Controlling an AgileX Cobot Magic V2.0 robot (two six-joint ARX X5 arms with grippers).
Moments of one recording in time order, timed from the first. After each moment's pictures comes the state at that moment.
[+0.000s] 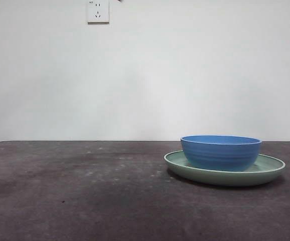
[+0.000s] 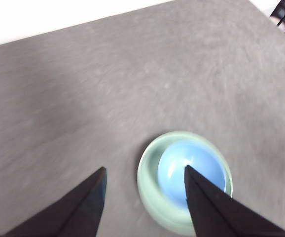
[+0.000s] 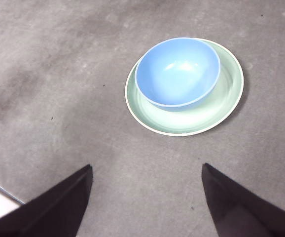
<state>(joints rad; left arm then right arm) -0.53 1.71 2.11 -1.04 0.18 -0.07 0.13 0.57 0.91 -1.03 -0.42 0.03</state>
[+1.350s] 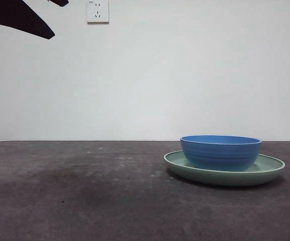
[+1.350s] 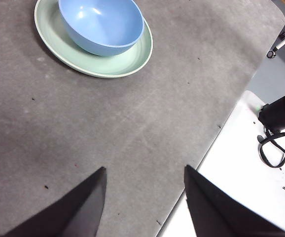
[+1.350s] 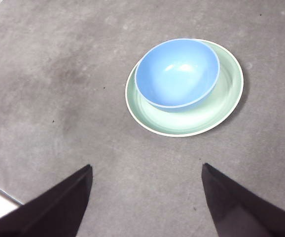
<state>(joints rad) -0.51 0.98 0.96 -0.77 0.55 0.04 0.13 0.57 0.91 -1.03 -0.42 0.06</state>
